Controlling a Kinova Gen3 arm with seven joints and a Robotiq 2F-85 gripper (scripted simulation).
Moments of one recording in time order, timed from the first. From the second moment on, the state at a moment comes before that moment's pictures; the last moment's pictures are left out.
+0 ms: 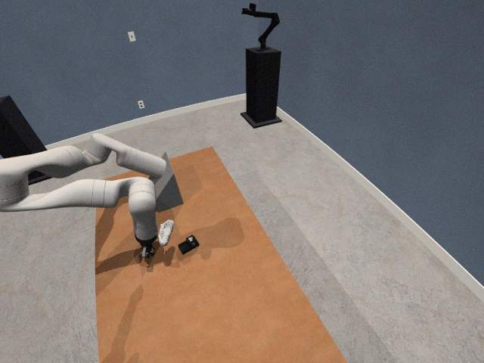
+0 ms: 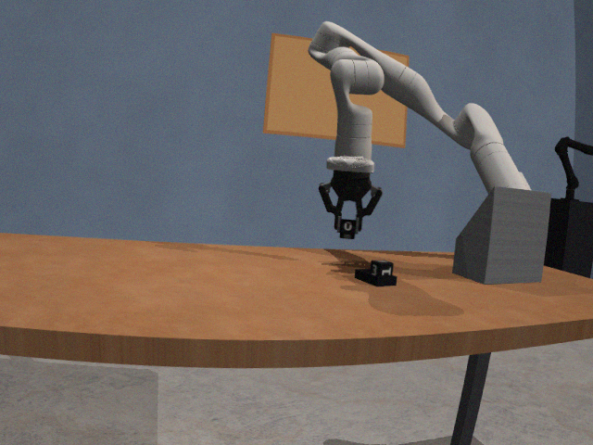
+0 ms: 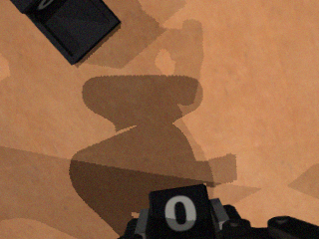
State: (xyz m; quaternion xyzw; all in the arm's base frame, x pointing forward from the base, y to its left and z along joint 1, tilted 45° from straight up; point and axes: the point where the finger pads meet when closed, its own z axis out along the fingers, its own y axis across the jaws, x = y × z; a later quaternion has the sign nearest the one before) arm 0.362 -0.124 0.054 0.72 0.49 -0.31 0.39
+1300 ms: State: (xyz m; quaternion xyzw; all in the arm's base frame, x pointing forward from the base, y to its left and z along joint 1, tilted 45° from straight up) arm 0.362 -0.129 0.065 0.76 0.53 -0.20 0.32
